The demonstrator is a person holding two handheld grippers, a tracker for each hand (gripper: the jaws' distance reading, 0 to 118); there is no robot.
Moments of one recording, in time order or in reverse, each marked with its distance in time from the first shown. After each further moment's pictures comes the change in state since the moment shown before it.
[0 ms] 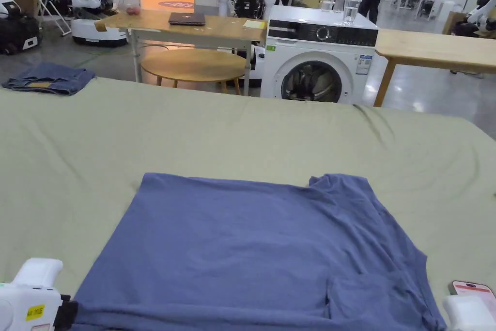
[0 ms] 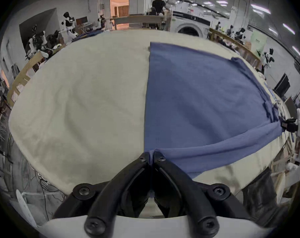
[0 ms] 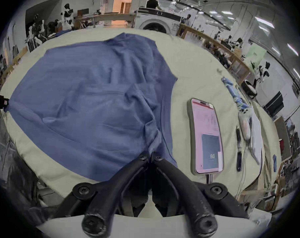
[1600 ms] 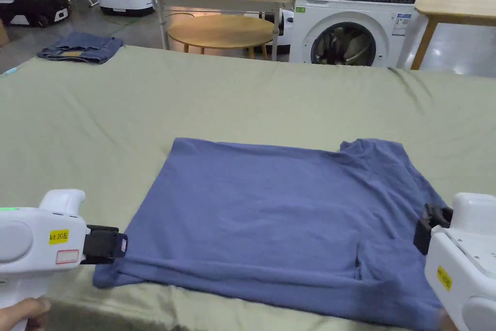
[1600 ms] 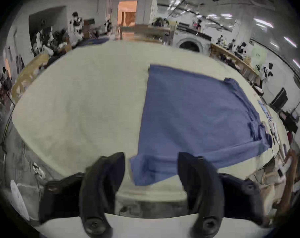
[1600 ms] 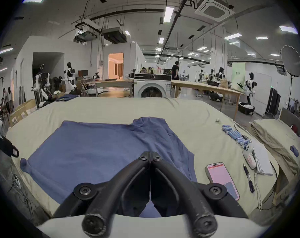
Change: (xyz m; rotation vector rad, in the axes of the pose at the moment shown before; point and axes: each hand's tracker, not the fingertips) left arm -0.005 0.024 0.049 0.019 -0.028 0.099; right arm -0.087 0.043 0.078 0.585 0.039 -0.200
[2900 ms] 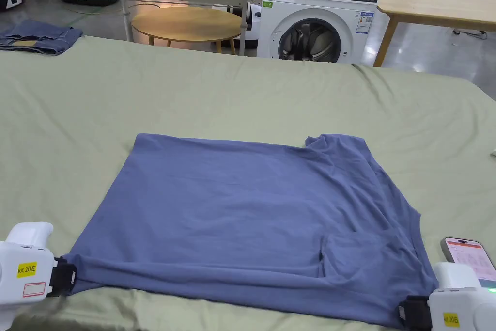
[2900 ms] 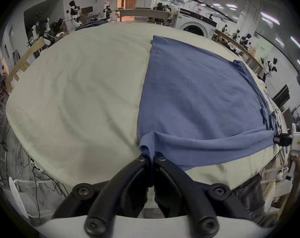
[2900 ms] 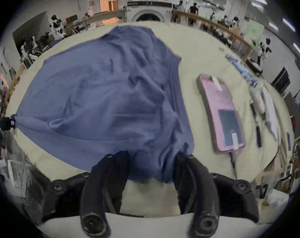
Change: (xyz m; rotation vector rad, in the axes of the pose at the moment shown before) left arm -0.002 -0.027 -0.041 -0.060 -0.004 -0.002; right arm 0.081 -0.073 -0.032 -0.690 0.026 -0.021
